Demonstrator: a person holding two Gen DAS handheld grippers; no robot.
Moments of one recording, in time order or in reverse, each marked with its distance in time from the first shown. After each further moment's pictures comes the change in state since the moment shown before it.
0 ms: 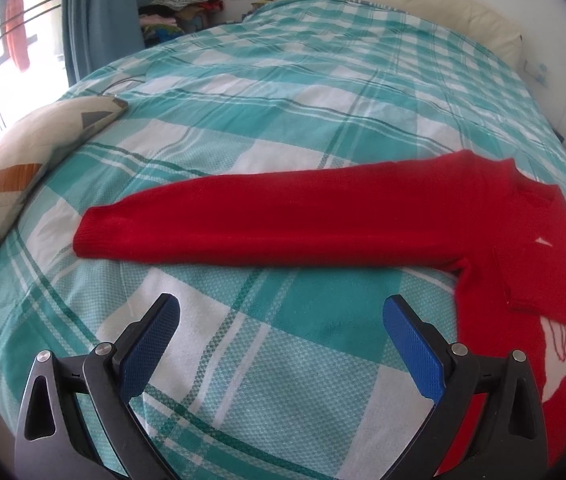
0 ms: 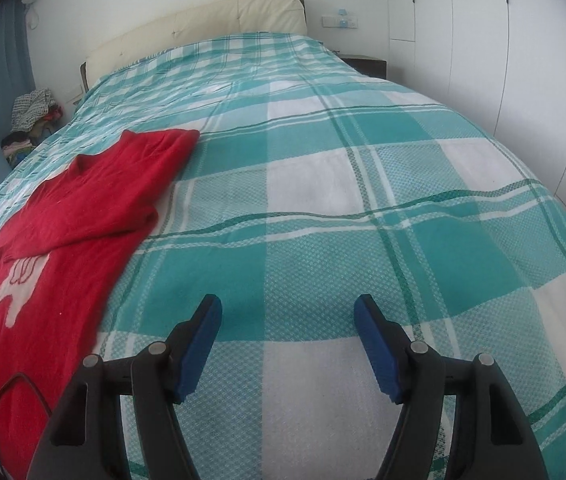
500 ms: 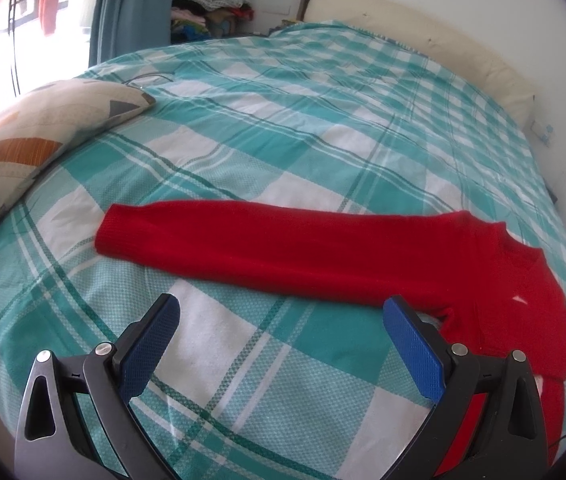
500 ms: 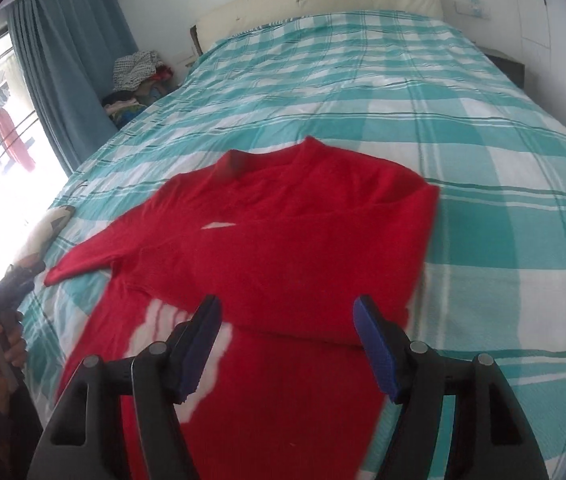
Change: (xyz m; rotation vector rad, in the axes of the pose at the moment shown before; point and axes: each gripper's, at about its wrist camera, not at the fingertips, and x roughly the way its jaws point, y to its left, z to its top) left arm -0.020 0.036 0.008 -0.157 -0.081 -0.060; right arm 0.013 0.120 0.066 -0.182 0.117 0.320
